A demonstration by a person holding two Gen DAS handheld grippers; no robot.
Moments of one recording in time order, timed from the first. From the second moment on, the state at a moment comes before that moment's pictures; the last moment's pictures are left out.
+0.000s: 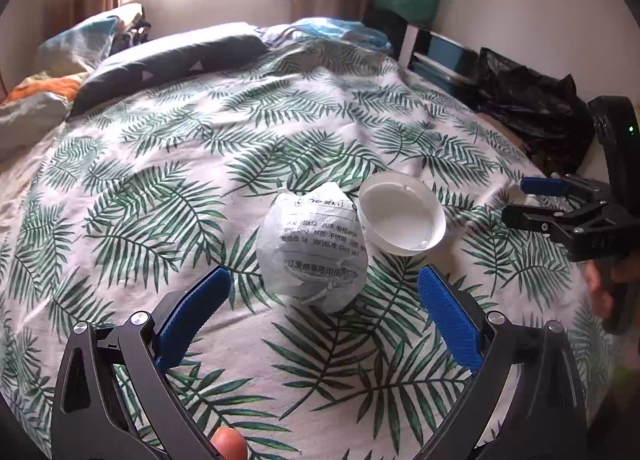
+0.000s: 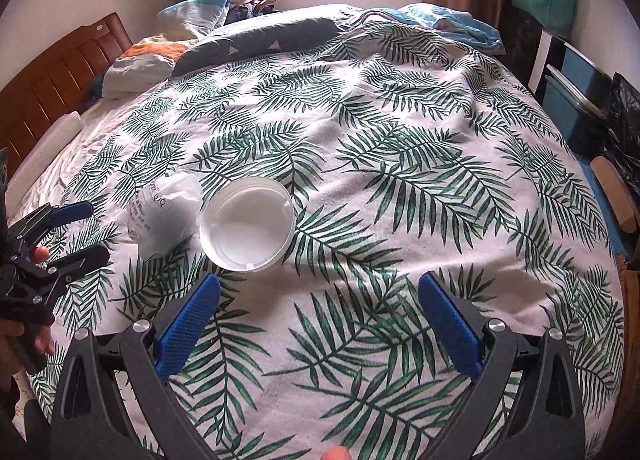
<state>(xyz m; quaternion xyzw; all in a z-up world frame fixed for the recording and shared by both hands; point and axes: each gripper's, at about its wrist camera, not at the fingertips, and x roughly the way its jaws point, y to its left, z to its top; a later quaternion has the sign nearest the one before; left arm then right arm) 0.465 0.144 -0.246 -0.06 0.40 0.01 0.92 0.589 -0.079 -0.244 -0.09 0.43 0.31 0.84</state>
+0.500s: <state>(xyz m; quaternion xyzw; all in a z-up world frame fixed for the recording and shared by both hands) 0.508 0.163 -0.279 -0.11 0.39 0.00 0.91 0.643 -0.029 -0.275 -0.10 0.46 0.31 0.83</state>
